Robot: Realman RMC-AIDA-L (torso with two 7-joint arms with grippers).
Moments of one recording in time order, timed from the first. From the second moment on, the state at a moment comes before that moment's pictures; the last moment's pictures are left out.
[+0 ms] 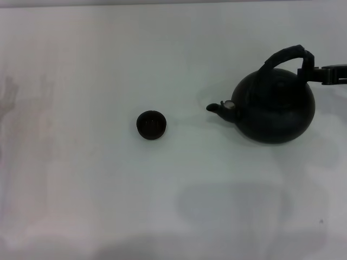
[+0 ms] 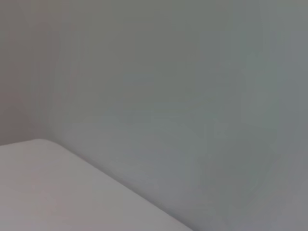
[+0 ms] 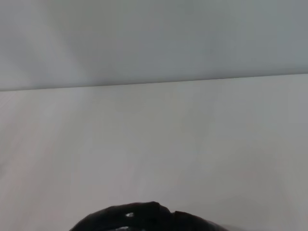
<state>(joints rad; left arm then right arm) -0.33 -2.08 -0.87 -0.12 -0.99 -1.06 2.49 0.22 2.02 -1.17 -1.27 -2.08 -1.19 2.43</state>
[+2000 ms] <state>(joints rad) -0.32 -2.08 -0.87 -0.13 -0.98 -1.09 2.49 0.40 2.01 -1.60 -1.38 -2.12 -0.81 2.18</state>
